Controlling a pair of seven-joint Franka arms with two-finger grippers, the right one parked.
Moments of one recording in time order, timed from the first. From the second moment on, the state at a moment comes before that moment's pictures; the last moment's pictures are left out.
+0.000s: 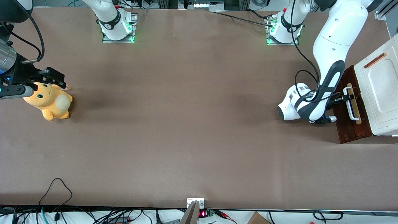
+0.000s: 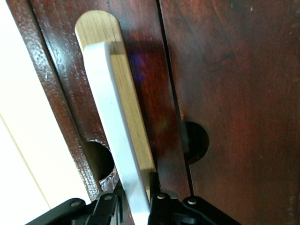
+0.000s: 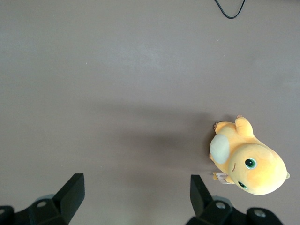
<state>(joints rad) 0.01 0.71 -0.17 -1.93 1.29 1.30 -0.92</state>
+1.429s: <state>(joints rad) -0.03 0.71 -0.17 -1.94 1.27 1.29 -0.95</state>
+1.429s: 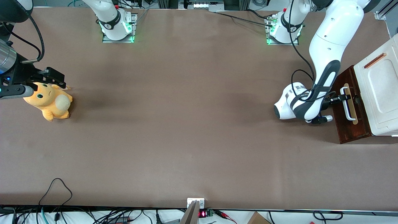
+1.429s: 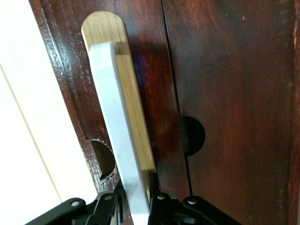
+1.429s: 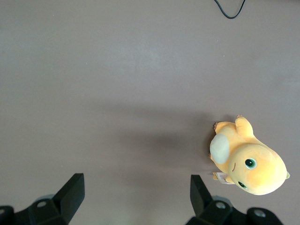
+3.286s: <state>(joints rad) -0.11 0.71 -0.17 -1.94 1.22 1.27 -0.97</state>
